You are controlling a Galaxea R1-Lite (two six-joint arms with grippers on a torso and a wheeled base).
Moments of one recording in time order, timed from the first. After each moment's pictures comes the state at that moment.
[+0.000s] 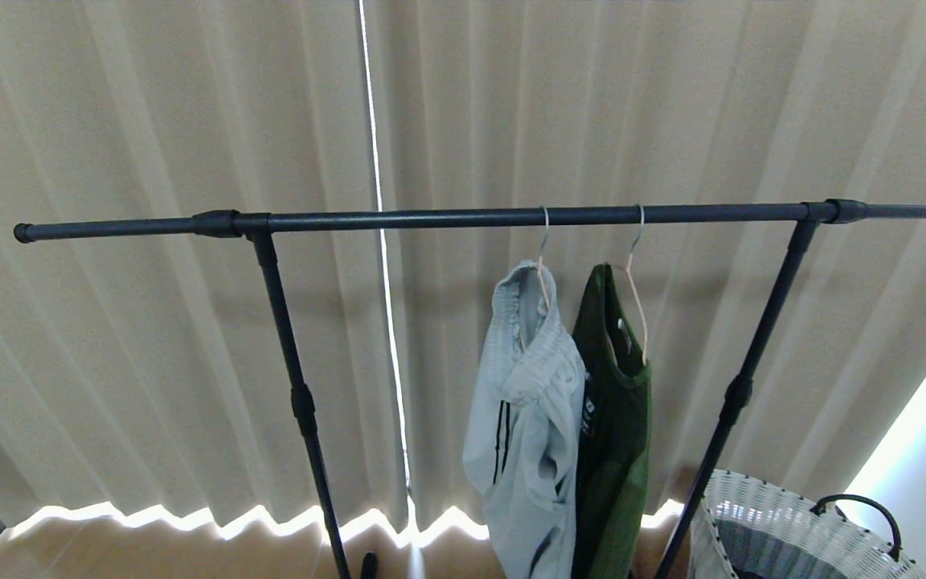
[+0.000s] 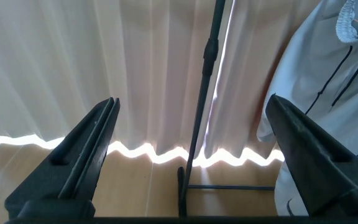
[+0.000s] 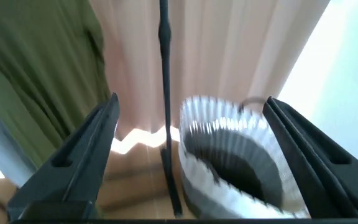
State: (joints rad) left arm 0.00 0.00 -0.05 0.12 0.05 -0.03; right arm 0.00 0.03 -0.09 0.17 -0.21 0.09
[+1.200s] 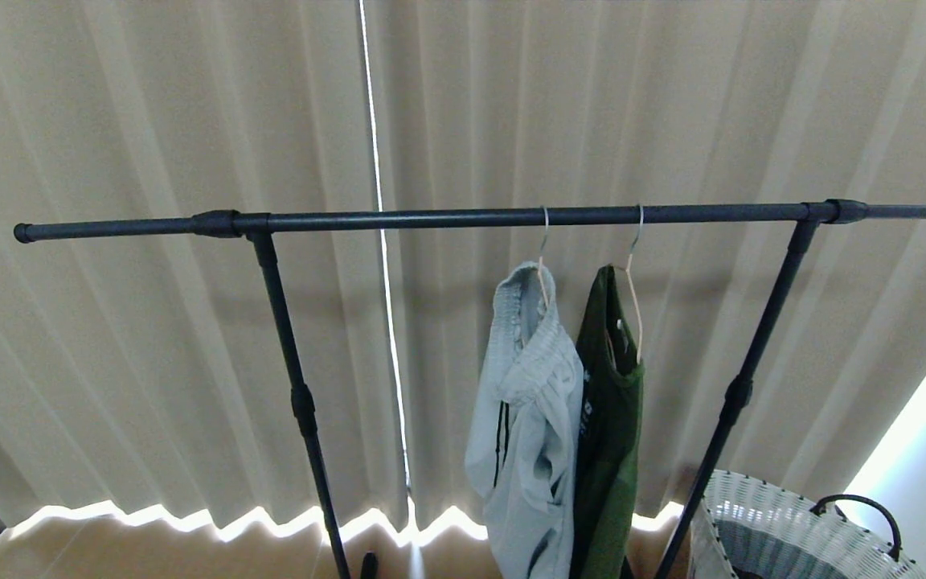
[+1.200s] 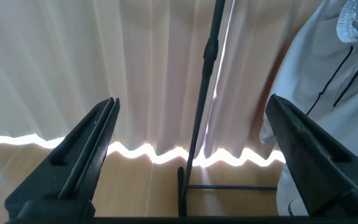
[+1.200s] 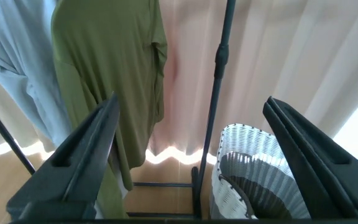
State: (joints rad) left arm 0.00 0.00 -0.05 0.12 0.05 -0.03; right arm 0.00 0.00 -0.07 0.14 0.03 0.03
